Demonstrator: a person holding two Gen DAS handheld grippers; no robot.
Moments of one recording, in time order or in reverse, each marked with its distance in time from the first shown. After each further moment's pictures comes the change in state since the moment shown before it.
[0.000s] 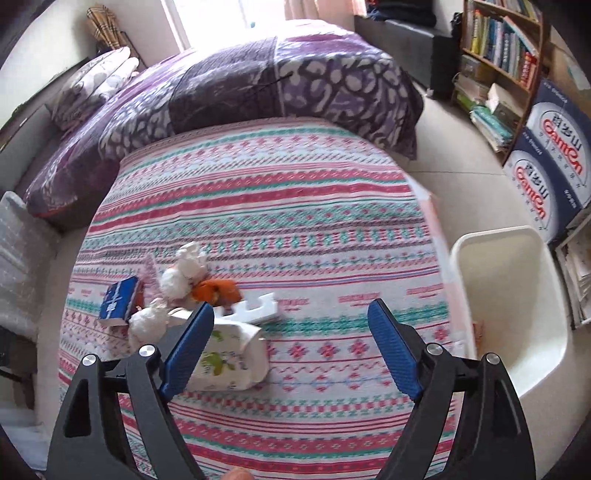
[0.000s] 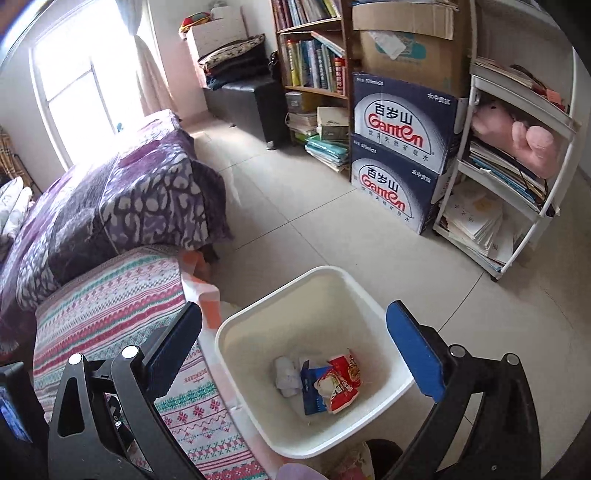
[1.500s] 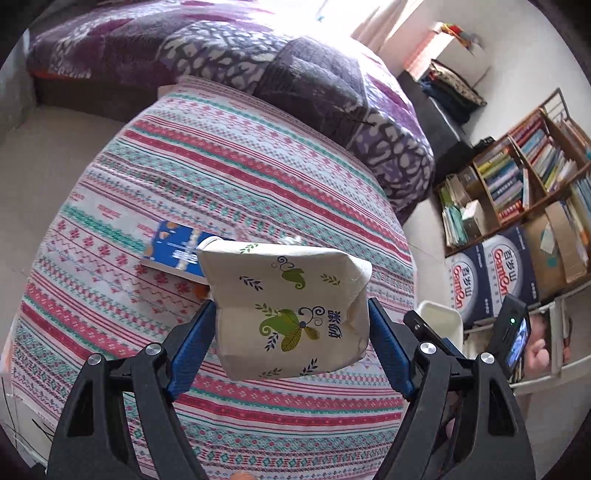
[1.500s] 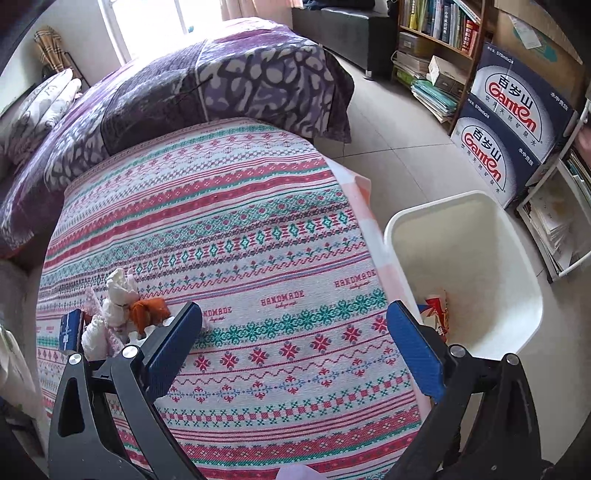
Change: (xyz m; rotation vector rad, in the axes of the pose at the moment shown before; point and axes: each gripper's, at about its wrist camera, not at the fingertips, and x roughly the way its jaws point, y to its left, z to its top) left arm -0.046 0.221 -0.025 -0.468 0.025 -0.406; right arm 0.041 0.175 -0.097 -0.274 0.267 0.141
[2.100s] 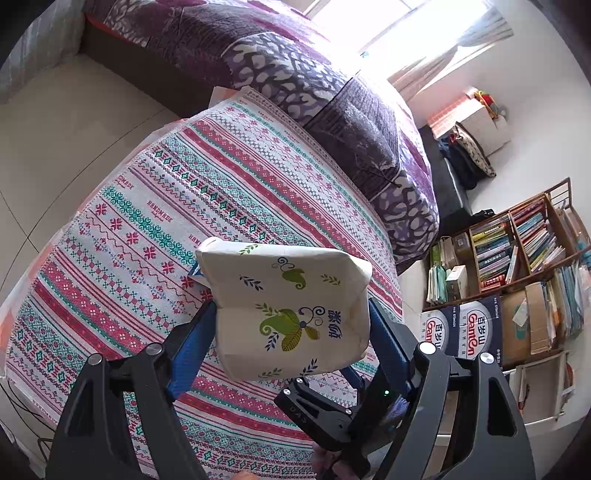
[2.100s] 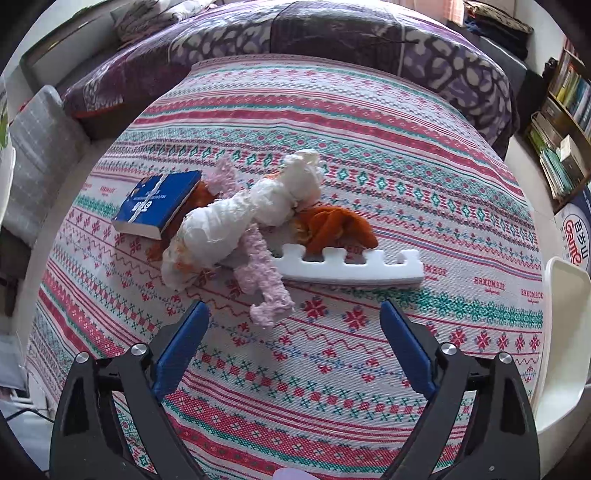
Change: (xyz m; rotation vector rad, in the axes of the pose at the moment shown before) left arm -0.033 0.084 0.025 -0.229 -0.058 -0.109; right arm 0.031 0.145 -0.074 -0.470 0.081 0.207
